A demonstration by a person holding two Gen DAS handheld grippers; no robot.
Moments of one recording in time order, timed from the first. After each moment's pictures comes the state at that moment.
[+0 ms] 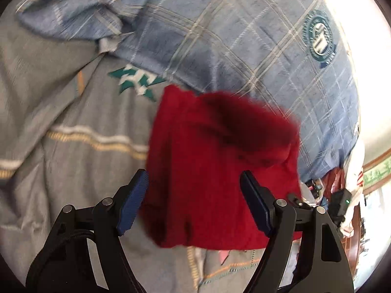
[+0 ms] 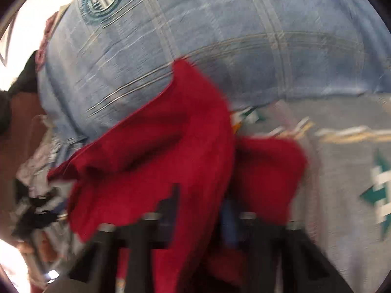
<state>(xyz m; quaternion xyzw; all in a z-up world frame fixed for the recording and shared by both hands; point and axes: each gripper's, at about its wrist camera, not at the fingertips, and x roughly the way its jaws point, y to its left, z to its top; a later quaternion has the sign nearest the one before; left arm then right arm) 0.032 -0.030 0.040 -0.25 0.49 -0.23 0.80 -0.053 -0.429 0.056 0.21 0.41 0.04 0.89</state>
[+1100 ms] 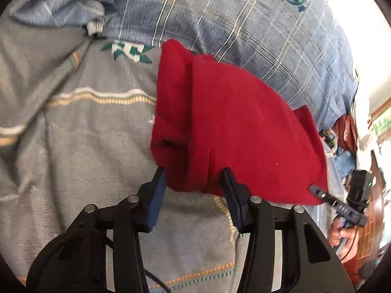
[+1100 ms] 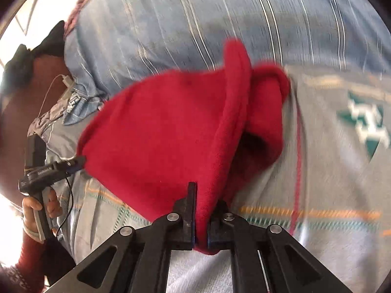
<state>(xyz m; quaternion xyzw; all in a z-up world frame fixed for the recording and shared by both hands) -0.022 -0.045 0.021 -0.12 0.49 -0.28 0.82 -0.149 -0.415 0.029 0.17 0.43 0.08 0.88</state>
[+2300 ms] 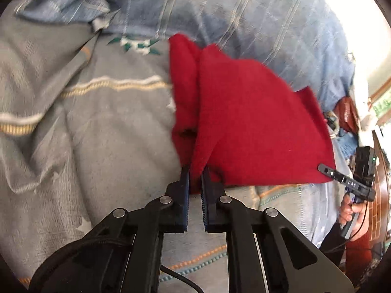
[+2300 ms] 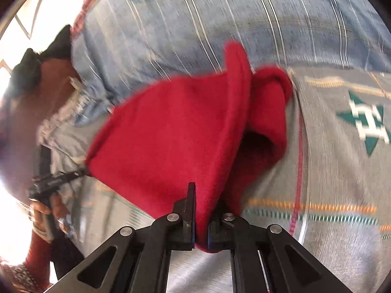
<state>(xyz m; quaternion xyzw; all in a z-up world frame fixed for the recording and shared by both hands) -0.031 -0.025 0.009 -0.10 0.51 -0.29 0.80 -0.165 -0.412 0.030 0.17 0.44 0.09 0.88</state>
